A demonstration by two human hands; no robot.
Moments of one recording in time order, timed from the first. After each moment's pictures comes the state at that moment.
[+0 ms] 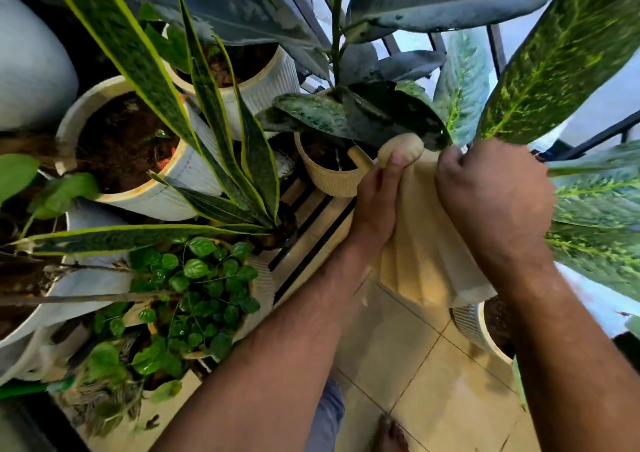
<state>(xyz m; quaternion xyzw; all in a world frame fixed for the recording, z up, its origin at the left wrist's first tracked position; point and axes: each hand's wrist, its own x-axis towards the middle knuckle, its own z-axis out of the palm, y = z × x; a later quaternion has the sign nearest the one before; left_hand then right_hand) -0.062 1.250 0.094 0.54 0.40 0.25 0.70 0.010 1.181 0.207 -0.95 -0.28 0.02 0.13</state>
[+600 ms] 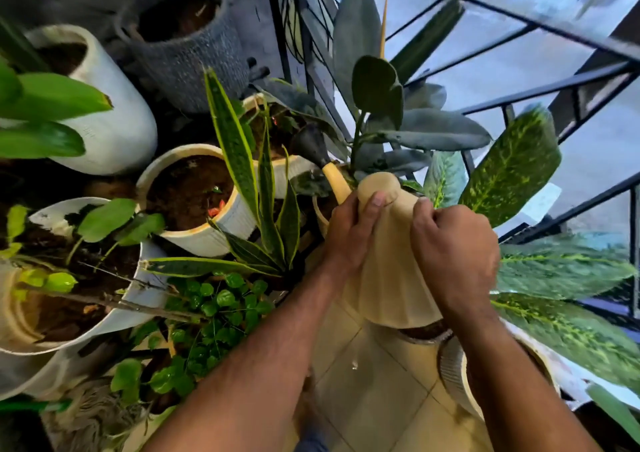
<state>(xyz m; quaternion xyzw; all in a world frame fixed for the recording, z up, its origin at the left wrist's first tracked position) -0.107 1.279 0.210 0.63 0.40 0.31 0.59 -0.025 1.184 0.290 -0.93 -0.27 0.04 0.26</state>
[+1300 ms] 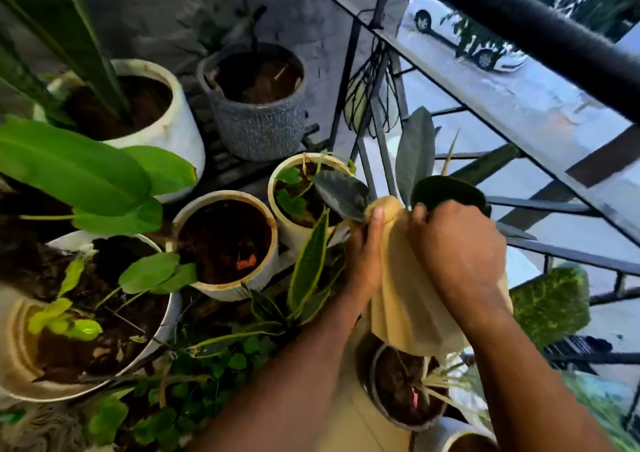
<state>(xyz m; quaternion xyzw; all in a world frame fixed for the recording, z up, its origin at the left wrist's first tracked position) -0.099 1.413 0.288 0.40 0.47 0.39 0.68 -0.038 1.376 0.406 -0.90 -0.42 -0.01 0.07</state>
